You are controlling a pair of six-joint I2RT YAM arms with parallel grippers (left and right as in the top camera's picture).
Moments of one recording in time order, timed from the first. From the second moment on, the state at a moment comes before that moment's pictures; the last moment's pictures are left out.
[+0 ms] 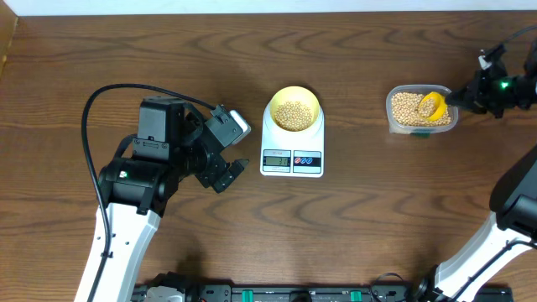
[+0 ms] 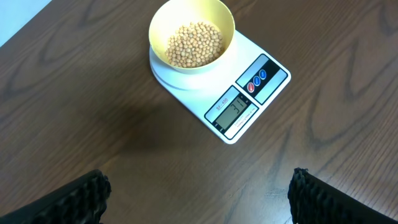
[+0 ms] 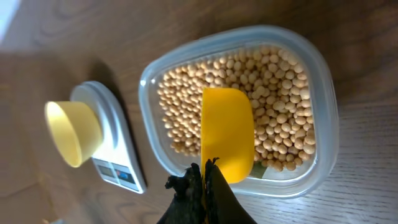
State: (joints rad) left arm -0.19 1.14 1.10 -0.89 0.39 0.61; right arm -0.44 2.09 1.82 -1.23 -0.67 -0.12
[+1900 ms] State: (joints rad) left arm -0.19 1.14 1.10 -0.89 0.39 0.61; right arm 0.14 2.09 1.83 -0.91 -1.02 0.15
